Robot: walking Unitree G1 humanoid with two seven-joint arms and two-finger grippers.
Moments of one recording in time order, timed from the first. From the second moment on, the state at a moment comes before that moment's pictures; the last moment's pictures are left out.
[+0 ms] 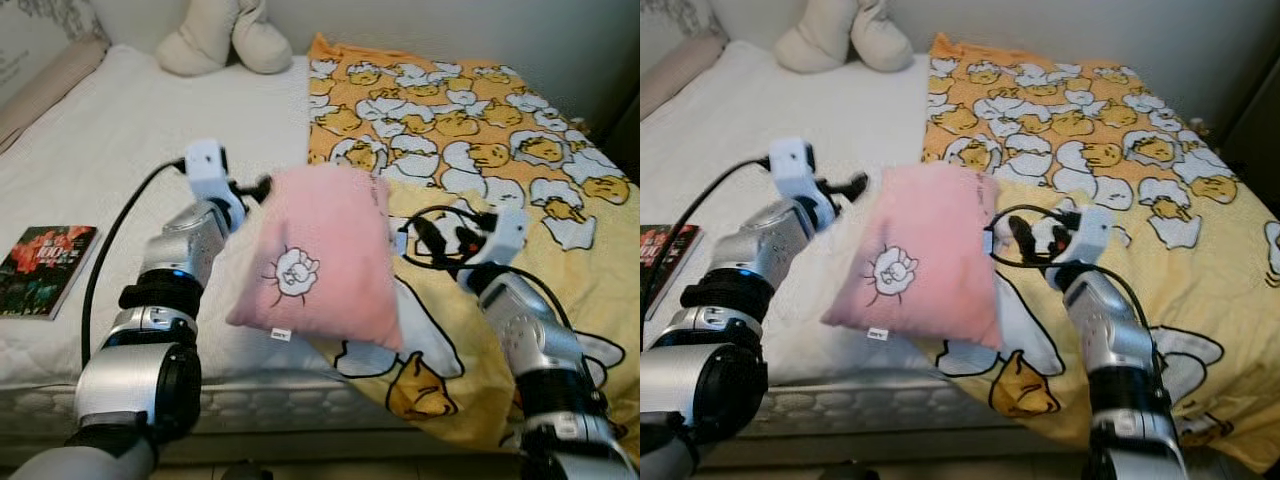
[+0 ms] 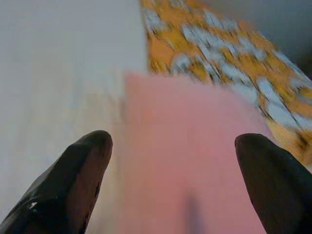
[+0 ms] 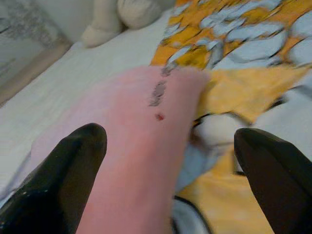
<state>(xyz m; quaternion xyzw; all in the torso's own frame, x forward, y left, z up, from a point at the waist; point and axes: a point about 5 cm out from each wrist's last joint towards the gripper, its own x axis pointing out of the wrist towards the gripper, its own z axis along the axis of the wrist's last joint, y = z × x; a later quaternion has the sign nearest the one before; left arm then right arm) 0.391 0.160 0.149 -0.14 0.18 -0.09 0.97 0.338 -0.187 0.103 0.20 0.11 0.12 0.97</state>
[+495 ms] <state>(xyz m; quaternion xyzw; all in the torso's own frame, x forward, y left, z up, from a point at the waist) 0.370 0.167 0.119 -0.16 0.29 -0.14 0.93 0.351 -0.159 0.085 0.32 0.18 0.15 0.92</state>
